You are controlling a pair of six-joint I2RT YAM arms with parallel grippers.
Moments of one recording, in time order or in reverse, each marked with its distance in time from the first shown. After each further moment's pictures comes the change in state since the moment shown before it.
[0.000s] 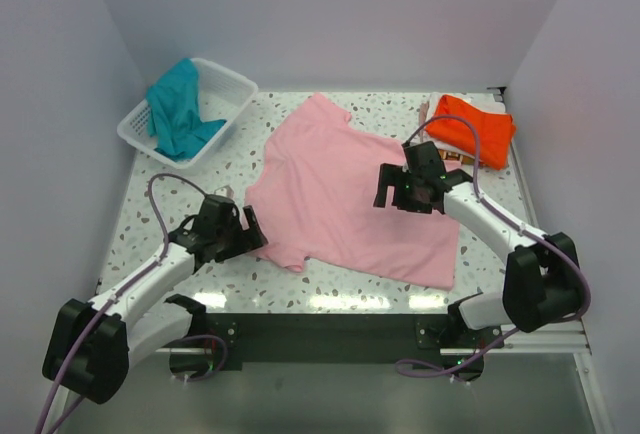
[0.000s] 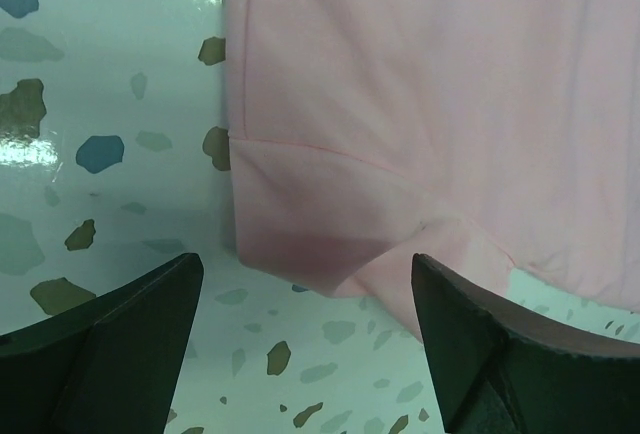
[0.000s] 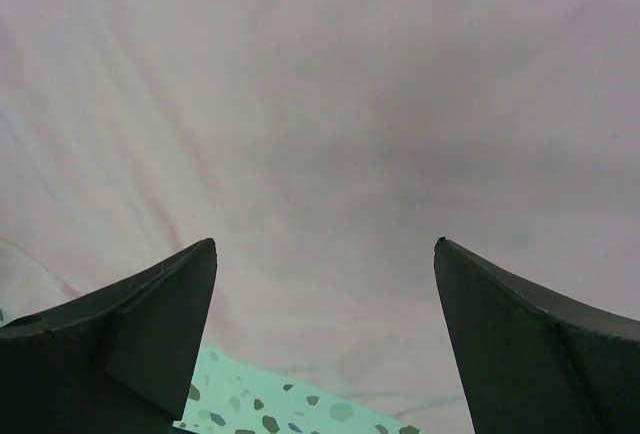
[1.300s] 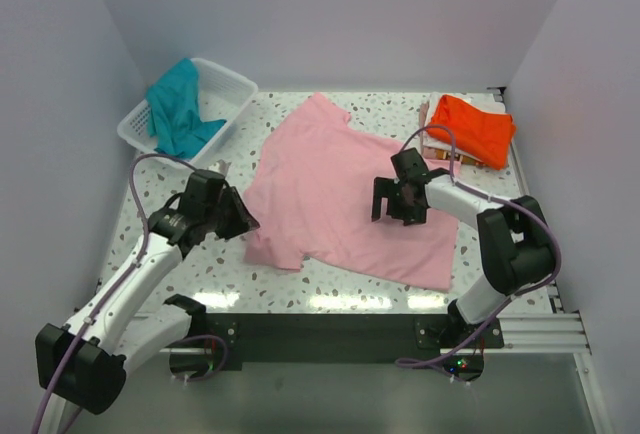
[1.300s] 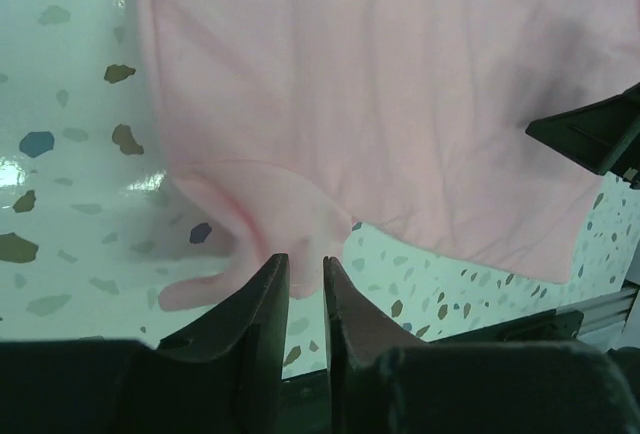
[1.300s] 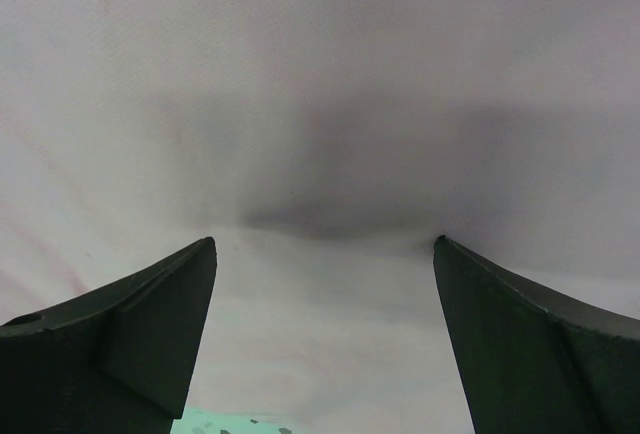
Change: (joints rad) left arm 0.000 -0.042 0.294 -0.253 0.104 -0.059; right arm 0.002 0.226 -0.007 0.031 0.007 0.003
